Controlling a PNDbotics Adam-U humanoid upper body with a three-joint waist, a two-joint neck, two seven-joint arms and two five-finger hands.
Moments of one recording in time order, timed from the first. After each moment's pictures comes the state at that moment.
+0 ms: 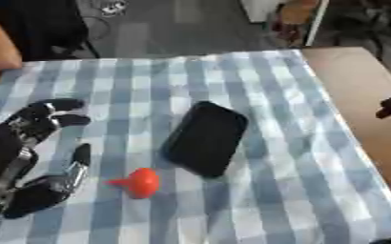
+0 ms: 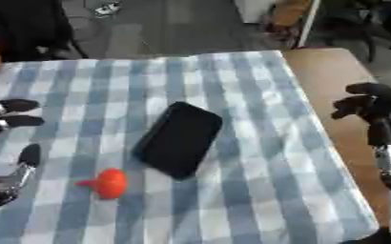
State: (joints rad) left arm -0.09 0.42 -0.05 -1.98 -0.75 -0.34 -0.02; right arm -0.07 -0.25 -0.30 -1.95 -0.28 -0.50 0.61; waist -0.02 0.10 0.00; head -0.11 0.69
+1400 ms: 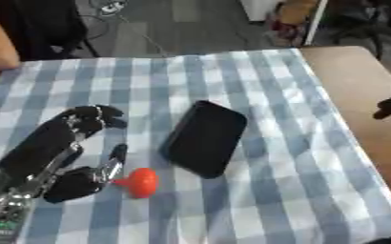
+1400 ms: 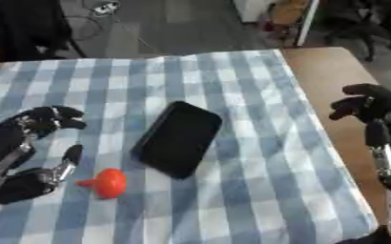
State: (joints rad) left arm -0.21 0.37 -0.15 -1.85 -0.89 -0.33 -0.22; right arm -0.07 -0.25 -0.29 -1.94 -0.29 -0.50 0.62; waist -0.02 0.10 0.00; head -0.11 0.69
